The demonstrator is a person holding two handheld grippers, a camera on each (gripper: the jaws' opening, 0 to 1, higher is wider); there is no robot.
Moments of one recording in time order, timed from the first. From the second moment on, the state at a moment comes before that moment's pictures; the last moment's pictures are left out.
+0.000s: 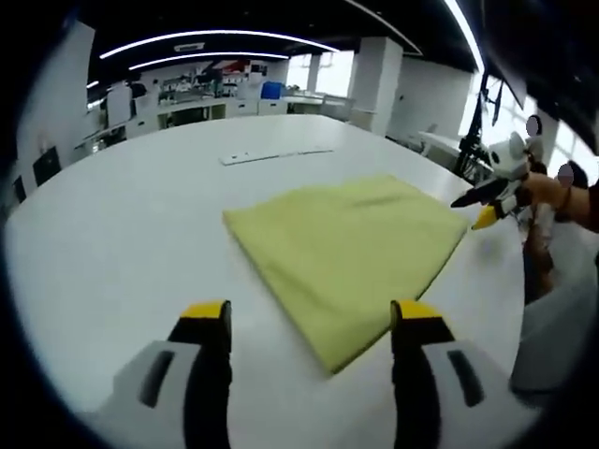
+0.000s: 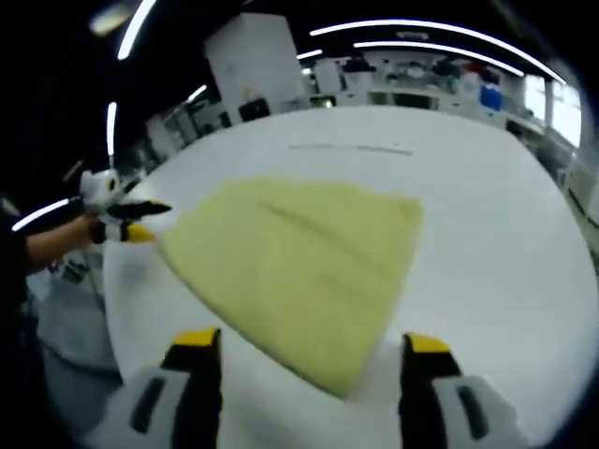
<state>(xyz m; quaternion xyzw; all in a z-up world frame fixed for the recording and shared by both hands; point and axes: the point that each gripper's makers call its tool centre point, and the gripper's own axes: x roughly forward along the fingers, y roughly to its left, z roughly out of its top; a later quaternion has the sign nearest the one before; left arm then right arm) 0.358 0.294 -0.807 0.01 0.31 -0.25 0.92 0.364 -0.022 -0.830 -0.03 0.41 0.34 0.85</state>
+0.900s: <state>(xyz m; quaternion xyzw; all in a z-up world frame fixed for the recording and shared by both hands) 0.331 0.282 -0.837 -0.02 0.34 -0.26 0.90 0.357 -0.051 -0.840 -0.03 0.40 0.29 0.87</state>
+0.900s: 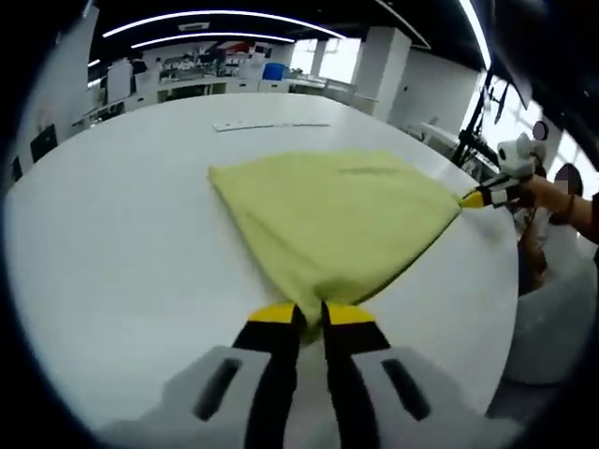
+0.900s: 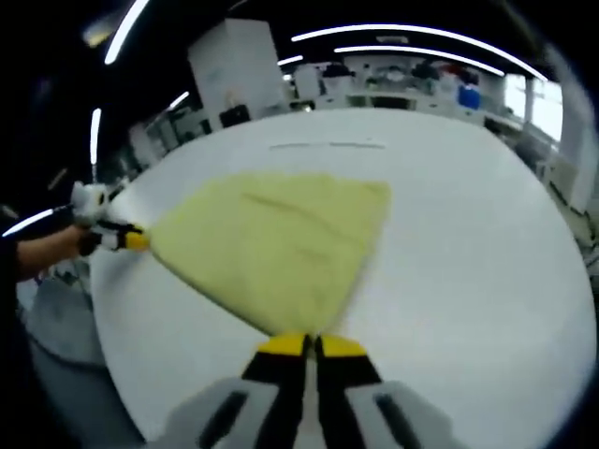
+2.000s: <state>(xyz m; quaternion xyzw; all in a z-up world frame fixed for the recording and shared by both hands) 0.282 0.271 -0.841 -0.01 0.37 -0.24 0.90 0.316 -0.068 -0.842 -0.06 0.41 0.30 0.86</state>
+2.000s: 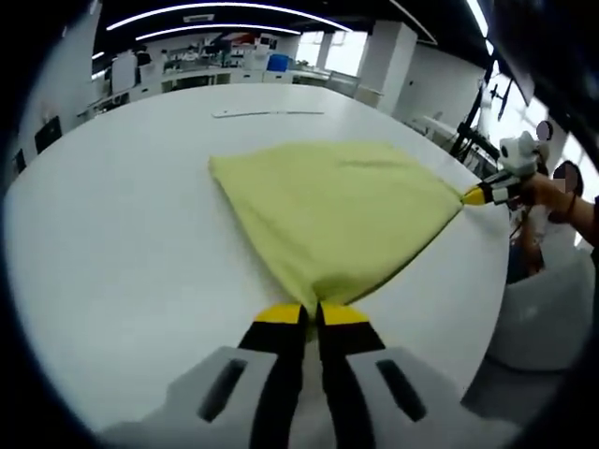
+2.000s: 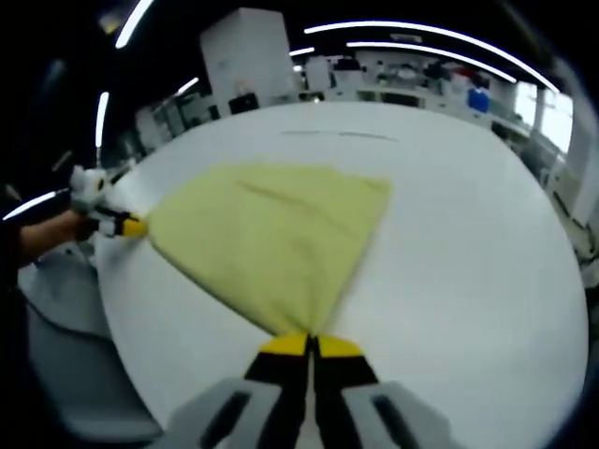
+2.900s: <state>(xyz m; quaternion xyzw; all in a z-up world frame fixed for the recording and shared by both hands) 0.277 0.269 -0.818 0.01 0.34 -0.24 0.91 0.312 -0.066 -0.829 -0.07 0.40 0.28 0.87</state>
